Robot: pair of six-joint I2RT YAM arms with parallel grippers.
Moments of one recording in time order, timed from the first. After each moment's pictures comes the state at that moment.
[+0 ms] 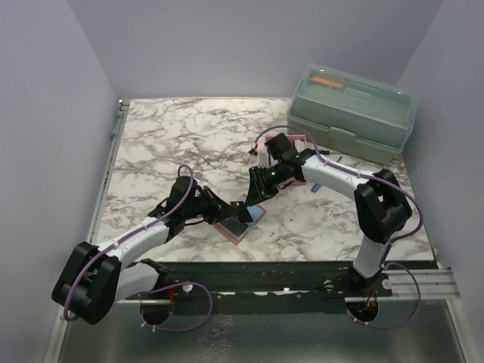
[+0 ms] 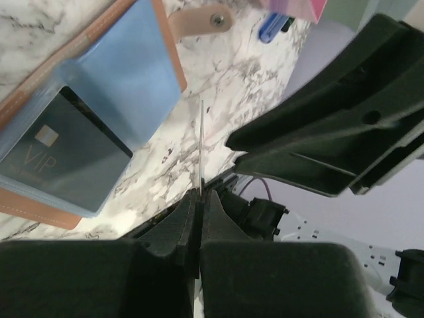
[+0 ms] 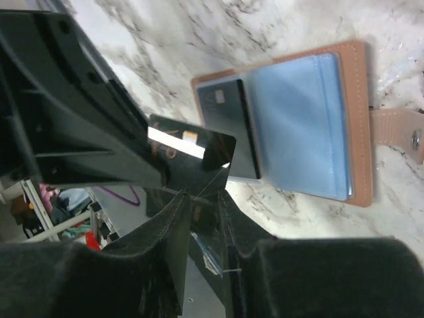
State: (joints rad) left arm -0.48 1.11 0.41 0.13 0.46 -1.31; right arm 0.61 1.77 1.25 -0.48 -0.72 0.41
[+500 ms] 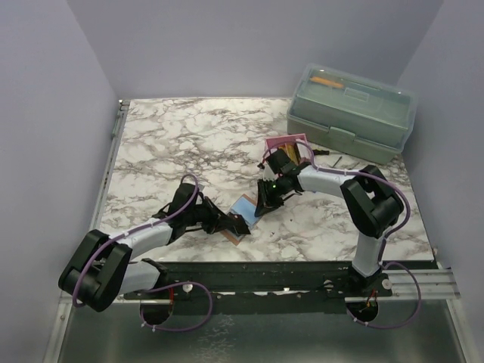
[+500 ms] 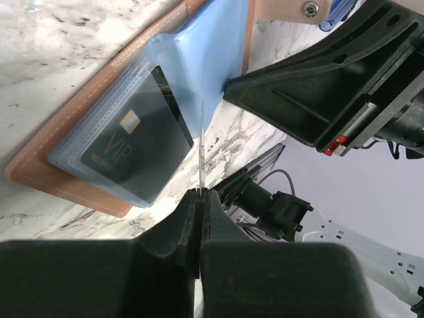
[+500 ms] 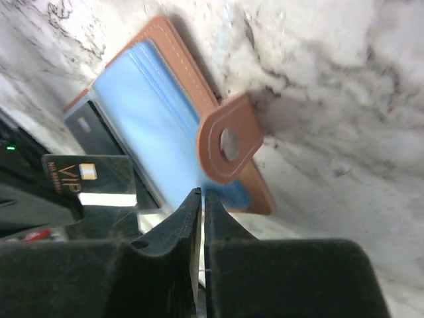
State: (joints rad) left arm -0.48 1.22 0.35 0.15 0.53 -1.31; right arm 0.63 1.88 1.12 -0.40 -0.50 0.47
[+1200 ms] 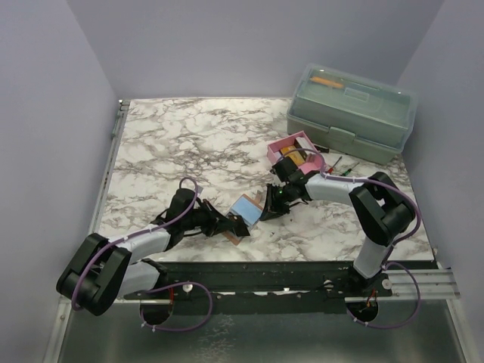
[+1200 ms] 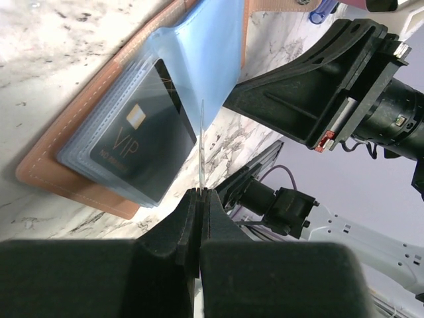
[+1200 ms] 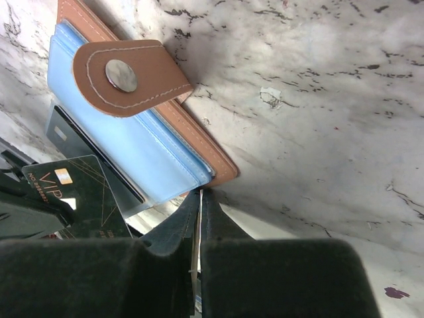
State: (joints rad) left arm -0.48 1.19 0.25 0.28 0.53 -1.30; right arm 0.63 1.78 0.95 -0.31 -0.39 0.70
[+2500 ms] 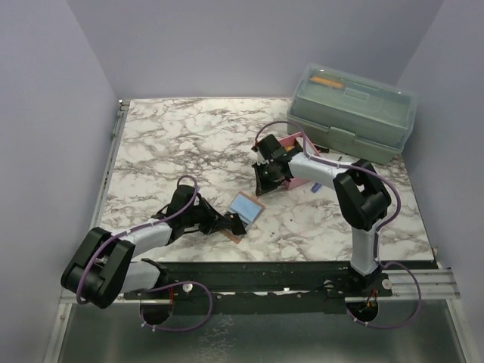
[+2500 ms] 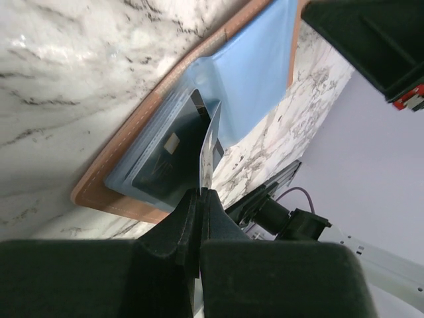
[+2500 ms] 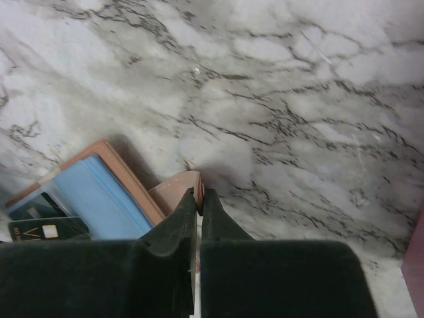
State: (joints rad) left arm -0.45 1.24 0.30 0.18 0.47 -1.24; right arm 0.64 2.00 1.38 -0.49 -0.20 0.31
